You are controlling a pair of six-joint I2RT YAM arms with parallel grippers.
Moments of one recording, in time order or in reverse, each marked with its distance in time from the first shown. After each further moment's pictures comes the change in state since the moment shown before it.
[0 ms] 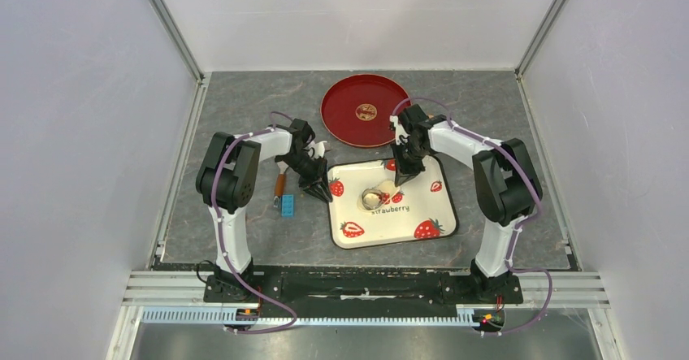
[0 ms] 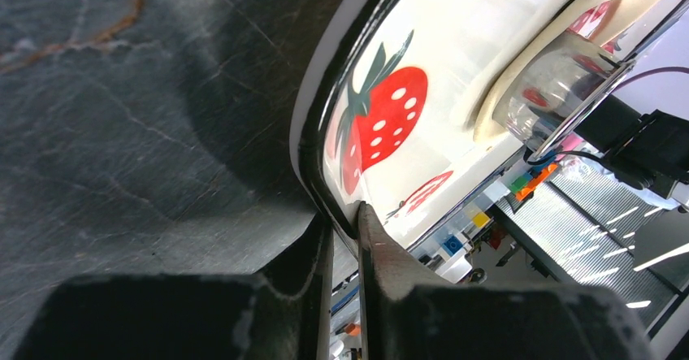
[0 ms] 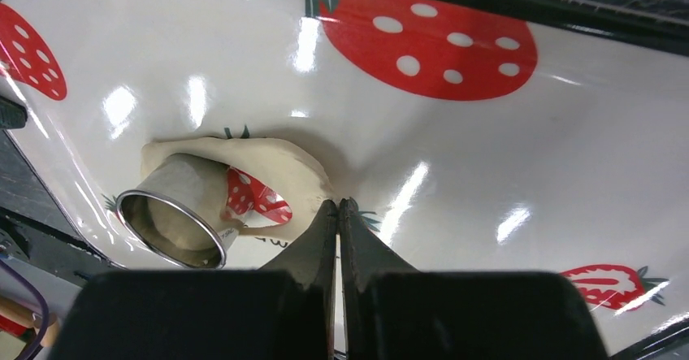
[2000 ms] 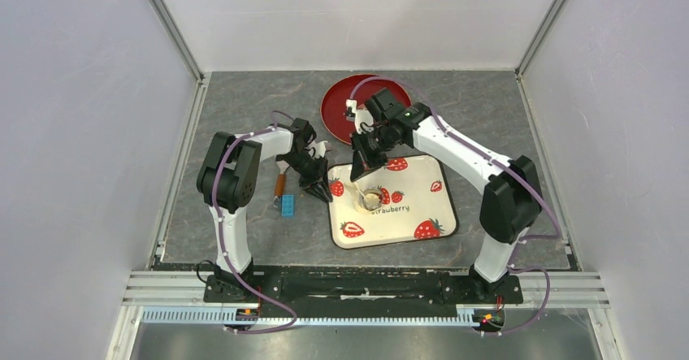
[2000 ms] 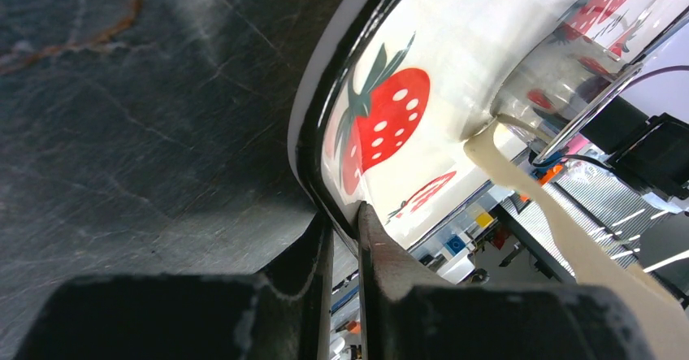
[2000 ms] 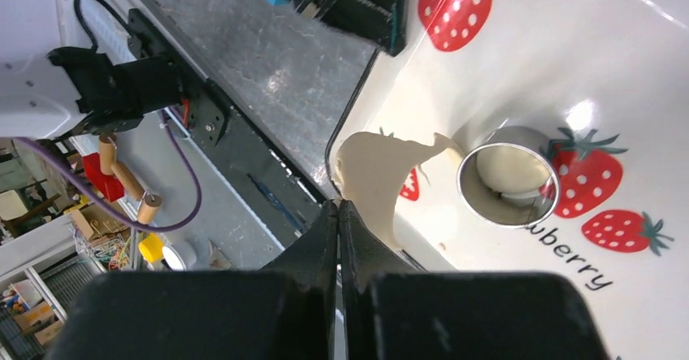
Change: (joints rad) left arm -0.007 0.006 0.016 -0.019 -0.019 0.000; right arm 0.243 -0.074 0.288 -0.123 -0.274 0.077
